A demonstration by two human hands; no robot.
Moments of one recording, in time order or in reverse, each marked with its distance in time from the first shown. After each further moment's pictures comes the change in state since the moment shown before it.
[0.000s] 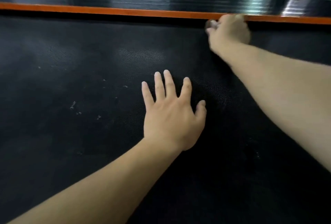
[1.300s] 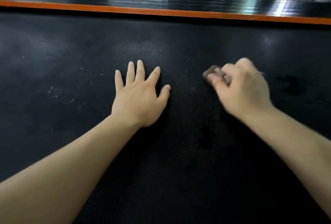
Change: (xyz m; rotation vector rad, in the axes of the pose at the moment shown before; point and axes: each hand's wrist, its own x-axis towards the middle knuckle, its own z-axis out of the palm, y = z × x) left_hand -0.001 0.000 -0.001 0.011 0.009 -0.057; right_hand -0.155 0.125 -0.077 0.127 -0.005 -0.321
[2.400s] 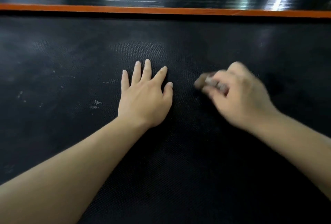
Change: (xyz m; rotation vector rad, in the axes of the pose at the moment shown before) left_hand 0.013 0.076 0.015 -0.051 0.038 0.024; right_hand -0.011 0.058 -0.023 0.048 -0.064 -0.166
